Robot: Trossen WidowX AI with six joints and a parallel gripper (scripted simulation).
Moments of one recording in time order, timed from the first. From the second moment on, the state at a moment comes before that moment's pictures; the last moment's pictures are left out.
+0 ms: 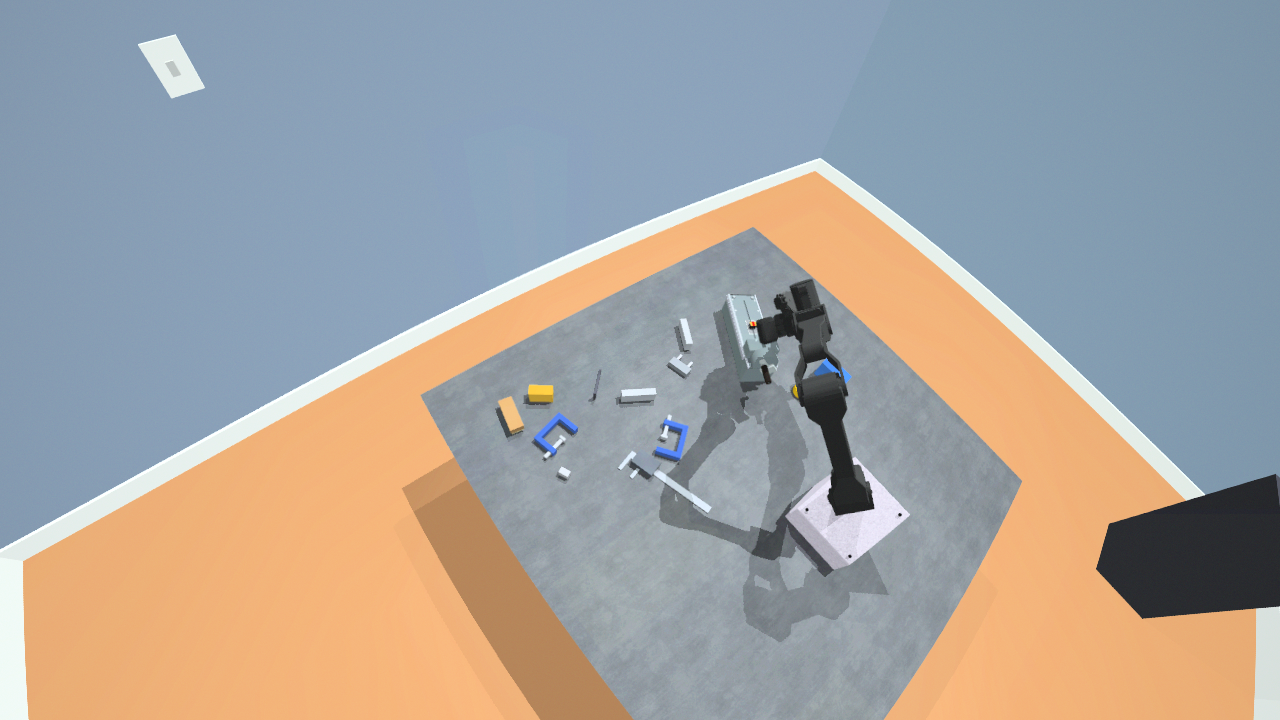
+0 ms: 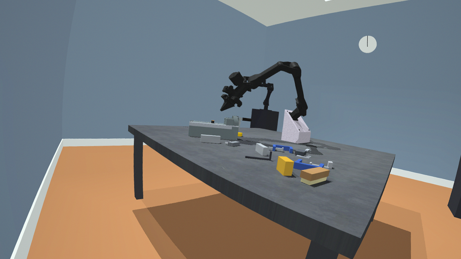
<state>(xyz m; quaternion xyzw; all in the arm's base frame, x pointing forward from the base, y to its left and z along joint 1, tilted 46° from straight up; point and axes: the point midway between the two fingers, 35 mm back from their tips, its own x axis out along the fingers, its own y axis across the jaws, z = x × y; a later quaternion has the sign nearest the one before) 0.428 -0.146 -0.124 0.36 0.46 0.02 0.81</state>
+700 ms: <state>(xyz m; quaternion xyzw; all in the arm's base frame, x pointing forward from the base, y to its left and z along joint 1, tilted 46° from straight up) 0.428 -0.146 -0.124 0.36 0.46 0.02 0.81</state>
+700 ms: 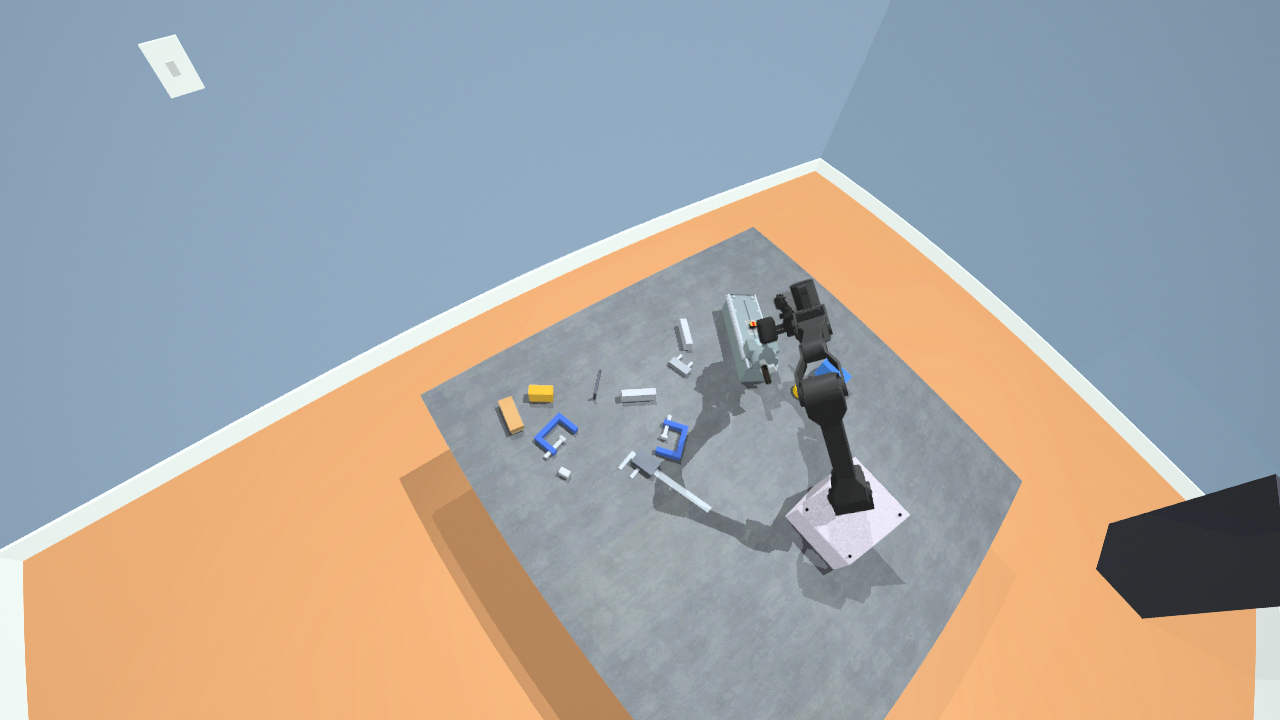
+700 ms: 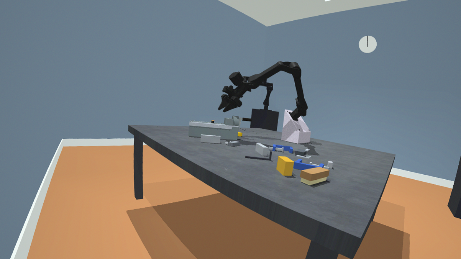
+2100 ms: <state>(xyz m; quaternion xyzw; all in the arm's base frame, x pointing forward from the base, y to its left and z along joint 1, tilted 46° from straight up) 0.428 -0.146 -0.124 0.36 0.46 0.02 0.81</state>
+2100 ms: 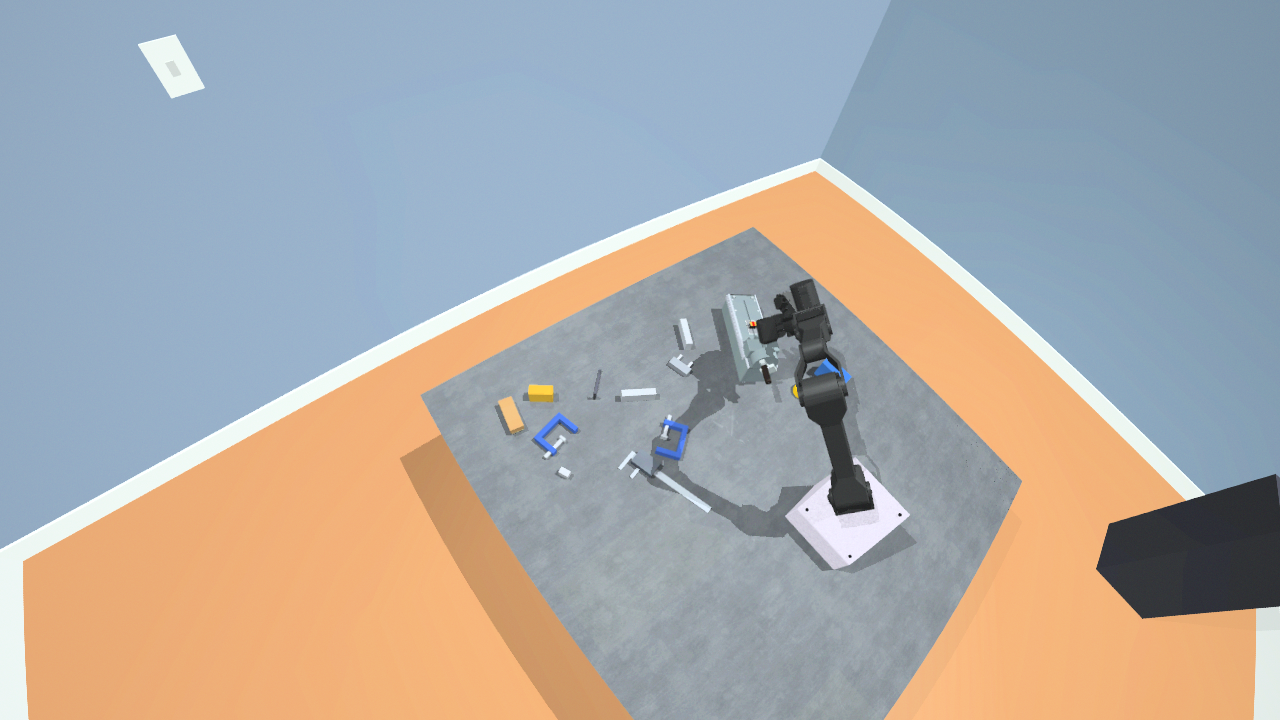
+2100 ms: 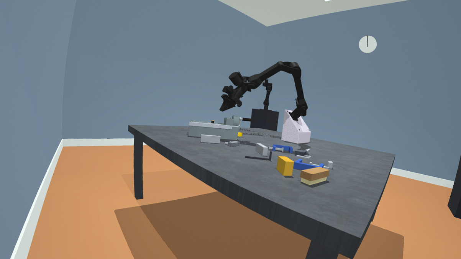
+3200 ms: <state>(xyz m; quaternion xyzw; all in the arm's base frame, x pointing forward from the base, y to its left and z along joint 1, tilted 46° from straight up) 0.428 -0.146 -0.124 0.36 0.46 0.02 0.81</state>
